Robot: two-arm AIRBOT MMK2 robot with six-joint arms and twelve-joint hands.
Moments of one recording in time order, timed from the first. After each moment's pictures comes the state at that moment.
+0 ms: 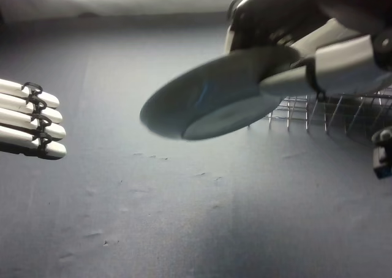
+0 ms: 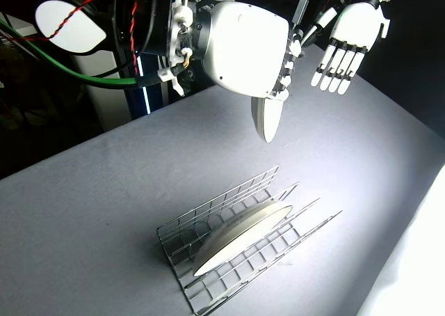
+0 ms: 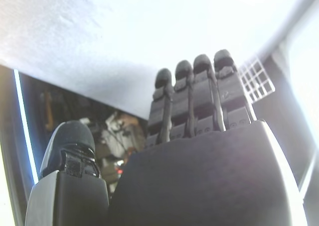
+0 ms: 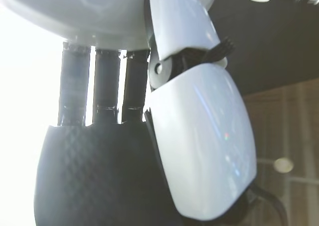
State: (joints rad) left arm 0.40 -0.64 1.28 1.71 -0.96 -0.29; right arm -0.17 -0.79 0.75 0.07 0.29 -0.25
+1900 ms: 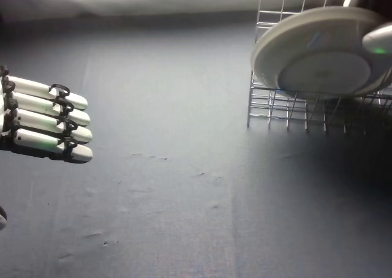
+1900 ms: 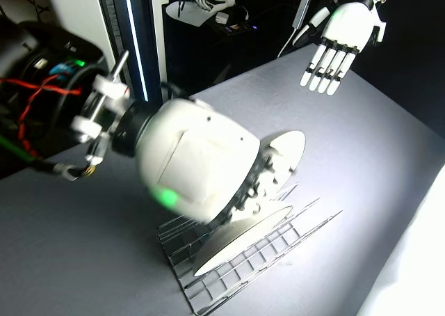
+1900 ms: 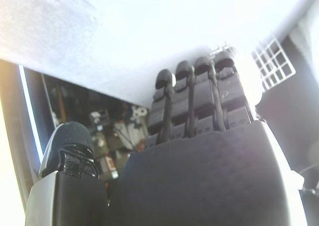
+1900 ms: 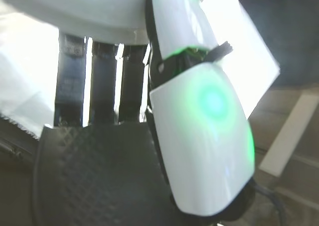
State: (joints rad) left arm 0.32 -0.66 1.23 1.79 -0.98 -0.32; right arm -0.30 -0.73 0.97 0.14 0.31 -0.24
